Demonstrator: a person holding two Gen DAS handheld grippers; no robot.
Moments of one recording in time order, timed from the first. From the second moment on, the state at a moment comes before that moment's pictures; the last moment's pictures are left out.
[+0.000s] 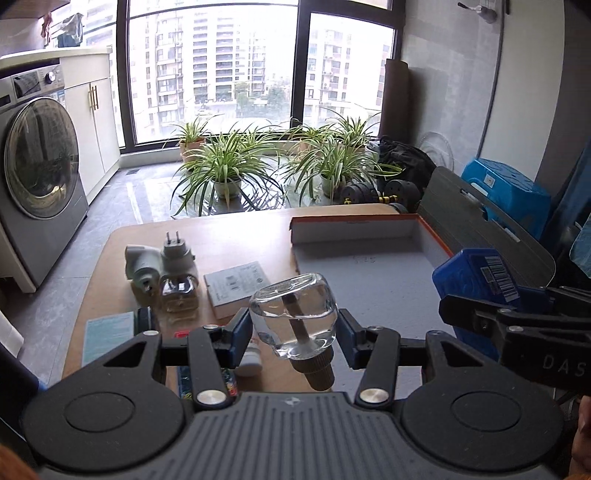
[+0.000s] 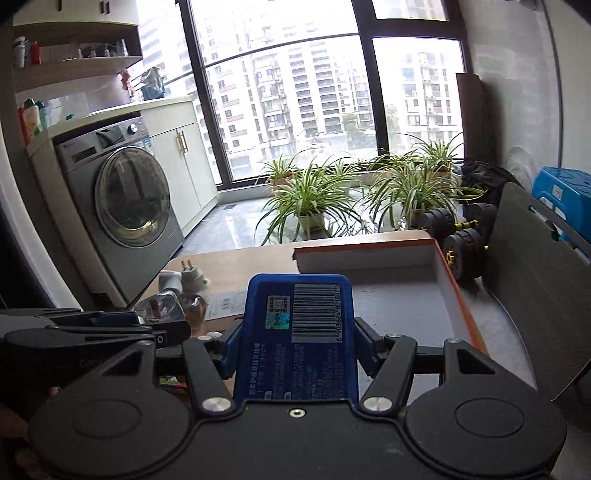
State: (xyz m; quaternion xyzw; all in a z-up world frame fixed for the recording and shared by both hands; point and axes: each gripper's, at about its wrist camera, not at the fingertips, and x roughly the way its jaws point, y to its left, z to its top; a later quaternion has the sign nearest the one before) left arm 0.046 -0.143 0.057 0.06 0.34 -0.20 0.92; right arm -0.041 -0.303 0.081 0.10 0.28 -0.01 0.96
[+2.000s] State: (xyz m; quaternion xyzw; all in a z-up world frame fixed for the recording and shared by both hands) left arm 0.096 -0.186 0.025 0.03 0.38 -0.20 0.90; right arm 0.045 -0.334 0.053 0.07 0.33 -0.05 0.94
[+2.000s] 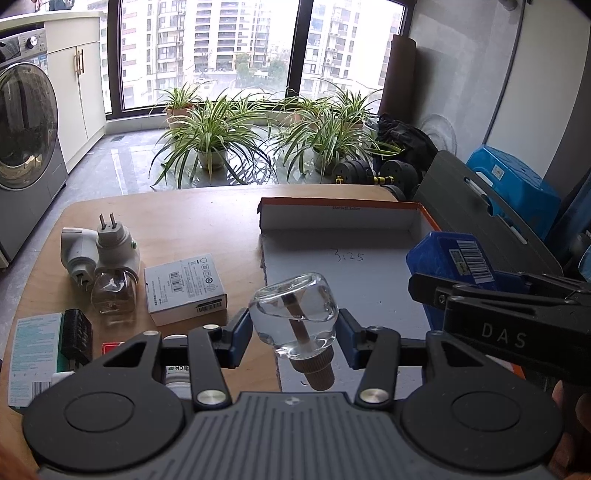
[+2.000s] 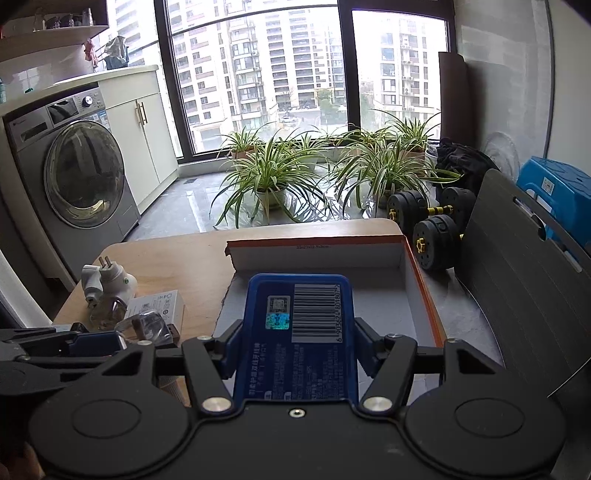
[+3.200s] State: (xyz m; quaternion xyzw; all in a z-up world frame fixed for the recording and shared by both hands) left arm 0.144 -0.240 0.005 0.05 0.39 -0.23 0.89; right arm 0.132 -0.381 0.033 0.06 0.38 -0.06 0.92
